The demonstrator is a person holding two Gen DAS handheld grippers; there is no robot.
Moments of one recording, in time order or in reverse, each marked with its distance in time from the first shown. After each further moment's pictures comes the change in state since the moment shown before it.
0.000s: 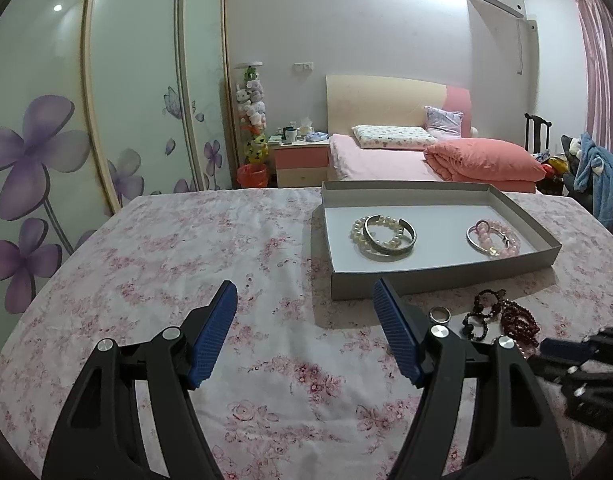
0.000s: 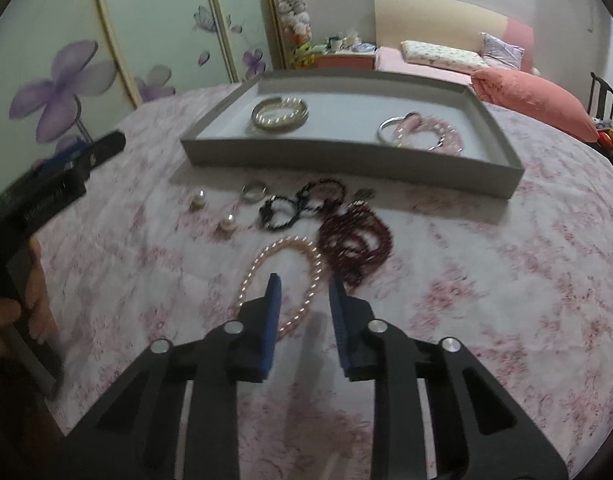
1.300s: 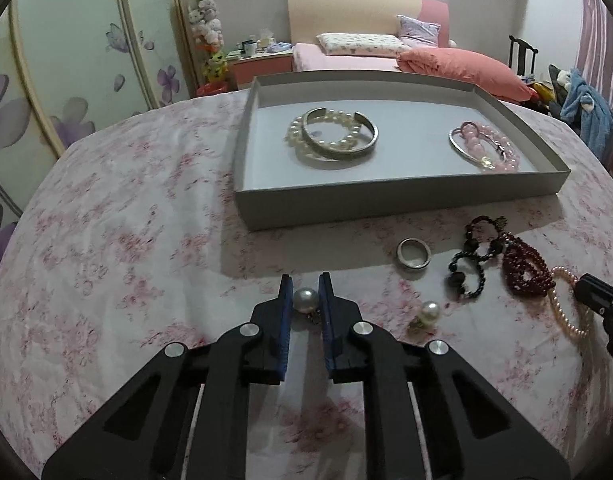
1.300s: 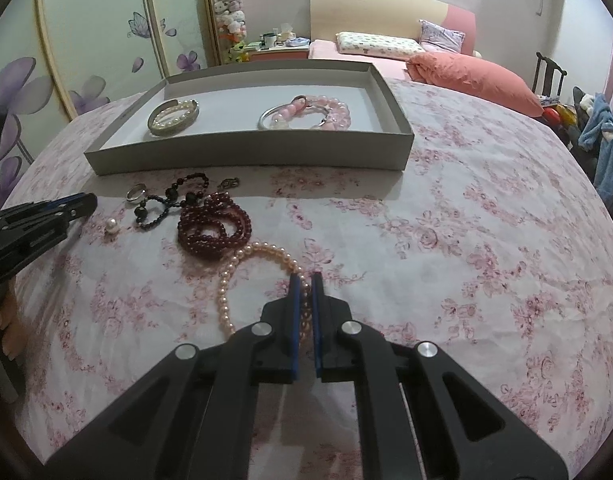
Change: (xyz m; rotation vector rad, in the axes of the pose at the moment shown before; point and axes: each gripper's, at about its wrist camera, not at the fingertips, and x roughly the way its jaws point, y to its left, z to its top) left arm 0.066 -0.041 -0.015 0.076 0.352 -0.092; right arm -0.008 -0.069 -0.011 0.109 0.004 -0.192
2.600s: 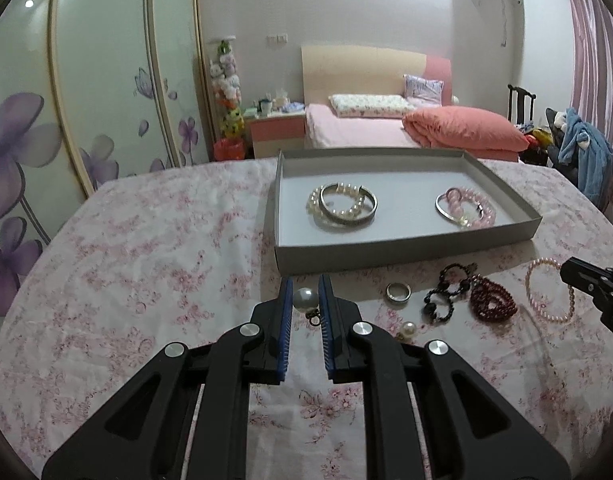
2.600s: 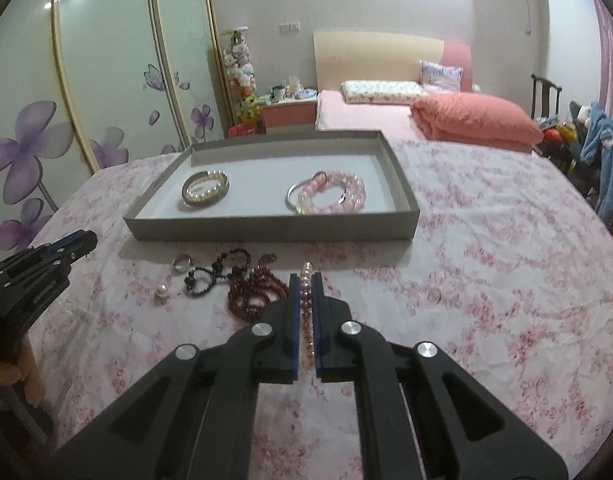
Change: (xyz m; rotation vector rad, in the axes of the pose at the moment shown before) left arm -0.062 0.003 -0.005 -0.026 -0.243 0.034; right arm -0.042 0.011 0.018 0.034 -0.211 0.054
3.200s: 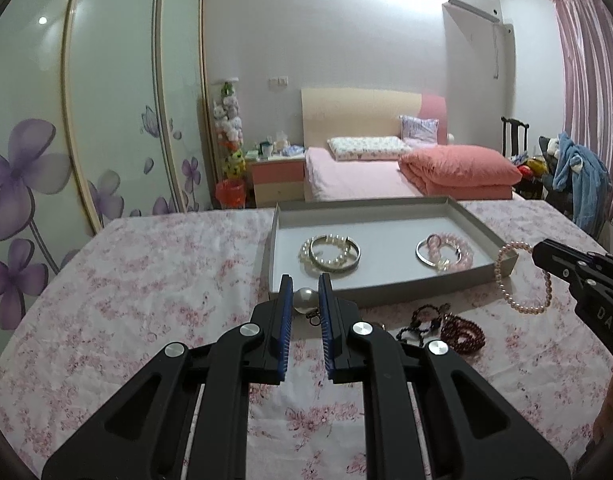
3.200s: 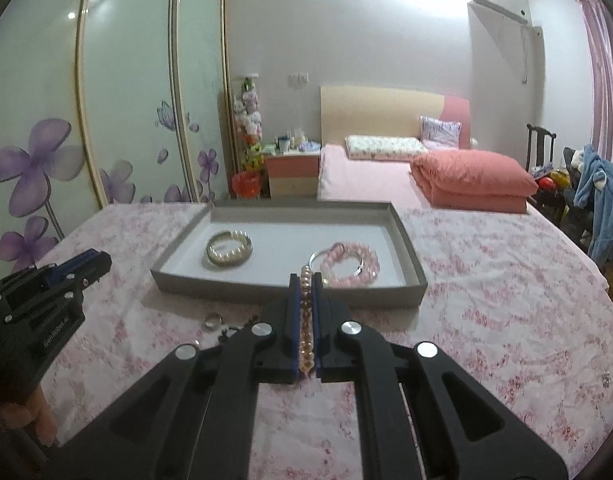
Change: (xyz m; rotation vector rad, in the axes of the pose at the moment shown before) left arm -0.037 -0.012 0.009 -0.006 -0.168 0.006; right arm -0.033 0.032 0.022 -0.050 -0.204 -0.014
